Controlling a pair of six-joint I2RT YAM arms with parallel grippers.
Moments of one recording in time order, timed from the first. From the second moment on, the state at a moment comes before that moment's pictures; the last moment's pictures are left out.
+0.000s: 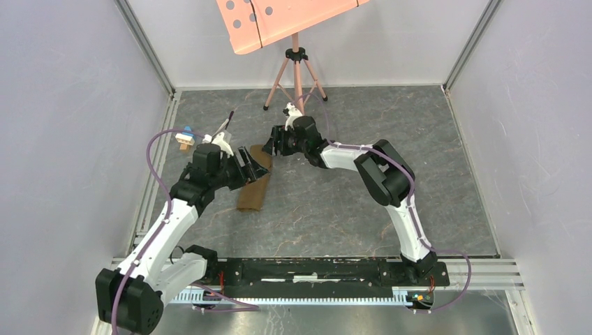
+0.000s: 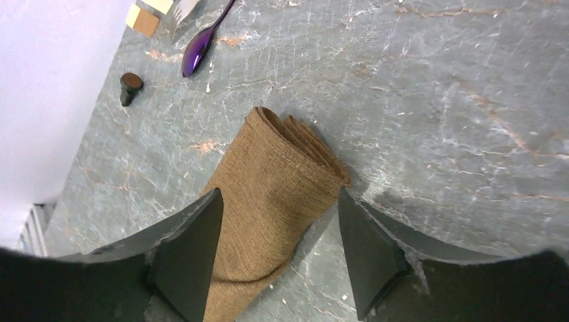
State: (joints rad) left arm -0.28 0.94 0.70 -0.37 0.29 -0.64; right arm 0.70 2.26 1.48 0.37 -0.25 0.56
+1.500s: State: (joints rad) left arm -0.27 1.43 0.59 0.19 0.24 -0.96; right arm 0.64 1.76 0.88 0.24 -0.38 0.35
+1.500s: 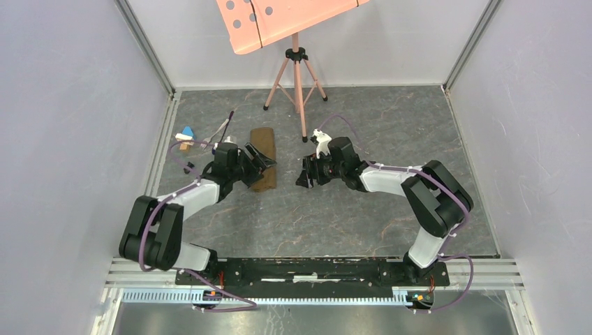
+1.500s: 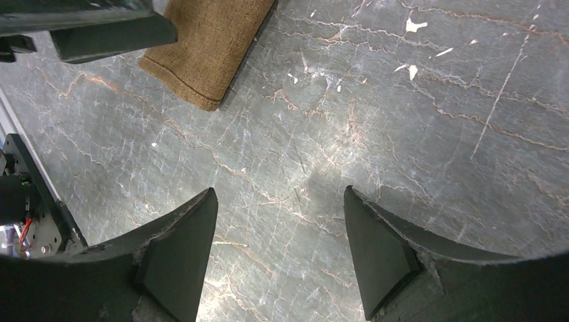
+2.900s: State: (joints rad) left arm -0.16 1.65 0.60 0.33 0.34 -1.00; right arm 0.64 1.67 0.80 0.23 -0.38 0.29
